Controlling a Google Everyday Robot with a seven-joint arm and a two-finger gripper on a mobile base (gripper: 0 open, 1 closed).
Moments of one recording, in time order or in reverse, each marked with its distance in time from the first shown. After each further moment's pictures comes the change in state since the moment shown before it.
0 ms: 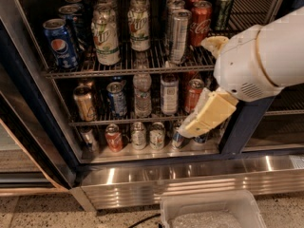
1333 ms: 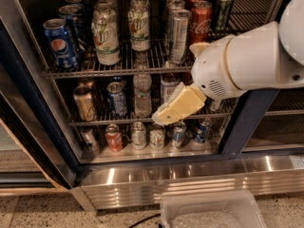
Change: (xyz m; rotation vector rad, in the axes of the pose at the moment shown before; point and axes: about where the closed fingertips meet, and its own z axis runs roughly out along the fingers) arm -0.015 -0.016 0.047 0.038 -0.098 0.184
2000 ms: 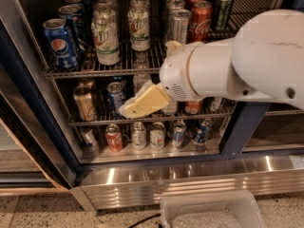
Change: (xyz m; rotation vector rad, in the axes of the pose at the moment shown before) arm -0.042 0.010 0.041 0.067 -0.136 0.028
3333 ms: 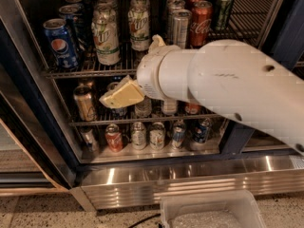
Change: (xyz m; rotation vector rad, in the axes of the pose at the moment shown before) arm -0.028 -0.002 0.043 0.129 -0.089 -0.006
